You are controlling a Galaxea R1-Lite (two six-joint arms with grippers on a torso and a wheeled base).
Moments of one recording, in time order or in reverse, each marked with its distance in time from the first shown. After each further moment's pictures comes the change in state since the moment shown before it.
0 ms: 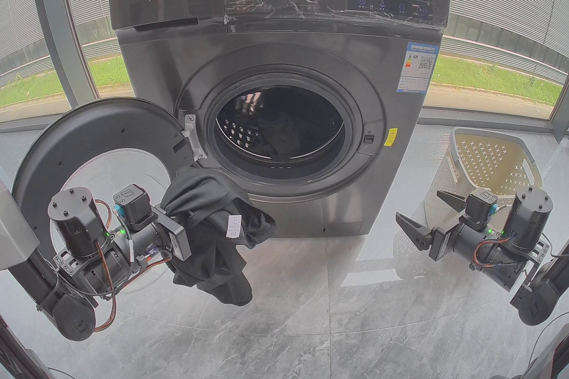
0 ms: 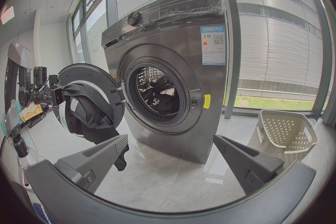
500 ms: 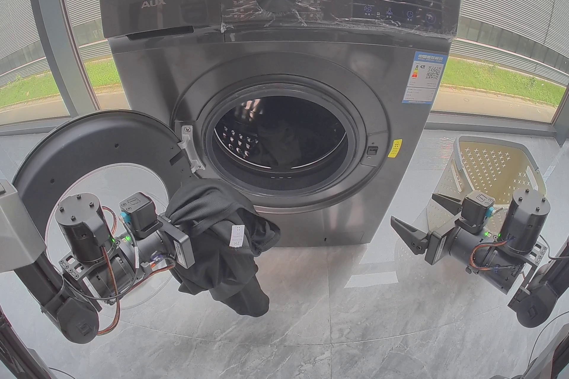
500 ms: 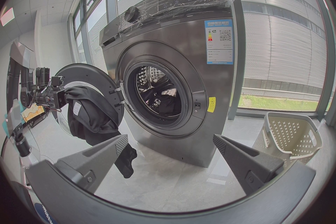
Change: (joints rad) left arm -0.009 0.029 0.016 -0.001 0.000 0.001; right arm 0.024 0.009 0.000 0.000 0.000 0.004
